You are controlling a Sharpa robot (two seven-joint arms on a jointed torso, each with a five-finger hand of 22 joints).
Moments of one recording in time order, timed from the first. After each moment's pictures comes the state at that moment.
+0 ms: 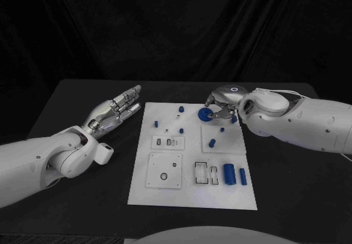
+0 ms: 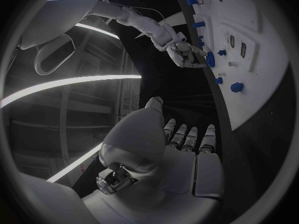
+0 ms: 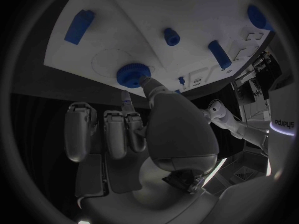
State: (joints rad) left arm 1.24 -1.01 -0.22 1.56 -0.37 -0.15 0.65; left_hand 1.39 0.24 -0.20 0.23 0.54 0.18 -0.05 0.03 0.03 0.04 0.06 0.07 0.02 0.00 0.10 0.00 0.00 0.17 0.03 0.25 0.02 0.01; right arm 1.38 -0.74 -0.24 1.37 -1.64 -0.29 -0.14; right_hand 1.29 -0.12 0.23 0.12 0.26 0.89 0.13 0.07 0.17 1.47 0.04 1.57 1.31 1.46 -0.02 1.57 1.31 0.05 1.47 0.09 1.41 1.31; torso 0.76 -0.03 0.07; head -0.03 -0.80
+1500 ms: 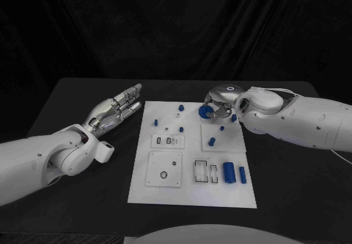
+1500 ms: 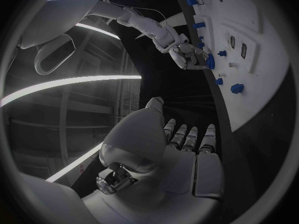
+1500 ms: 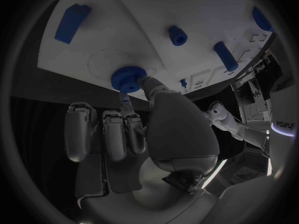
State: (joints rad) left arm 1.24 -1.00 -0.22 1.55 -0.37 -0.14 0.65; left_hand 1.40 0.24 -0.20 0.23 0.55 0.18 -0.05 0.03 0.03 0.03 0.07 0.07 0.02 0.00 0.11 0.00 0.00 0.17 0.03 0.25 0.02 0.01; right arm 1.37 -0.69 -0.24 1.32 -1.64 -0.27 -0.12; right_hand 1.33 -0.10 0.28 0.08 0.49 0.99 0.15 0.10 0.14 1.47 0.03 1.57 1.31 1.47 -0.03 1.57 1.31 0.05 1.47 0.08 1.41 1.31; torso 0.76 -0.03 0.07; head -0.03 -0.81
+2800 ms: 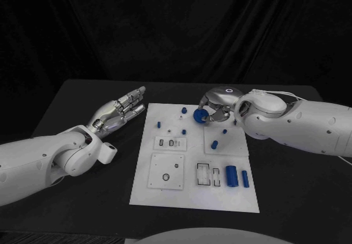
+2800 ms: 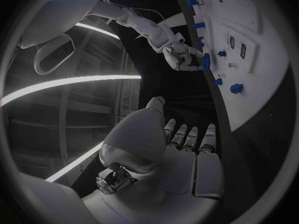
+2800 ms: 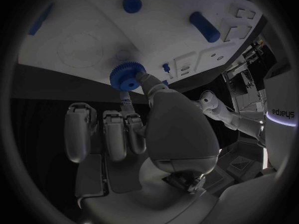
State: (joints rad) left arm 1.24 -1.00 -0.22 1.55 -0.37 -0.14 0.64; left_hand 1.40 0.24 -0.19 0.21 0.56 0.18 -0.05 0.03 0.03 0.04 0.07 0.07 0.02 0.00 0.11 0.00 0.00 0.17 0.04 0.26 0.02 0.02; right arm 1.39 -0.71 -0.24 1.42 -1.57 -0.30 -0.10; right_hand 1.33 -0.10 0.26 0.05 0.38 1.00 0.15 0.14 0.14 1.47 0.02 1.57 1.31 1.47 -0.04 1.57 1.31 0.05 1.47 0.07 1.42 1.31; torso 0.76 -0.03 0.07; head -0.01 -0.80
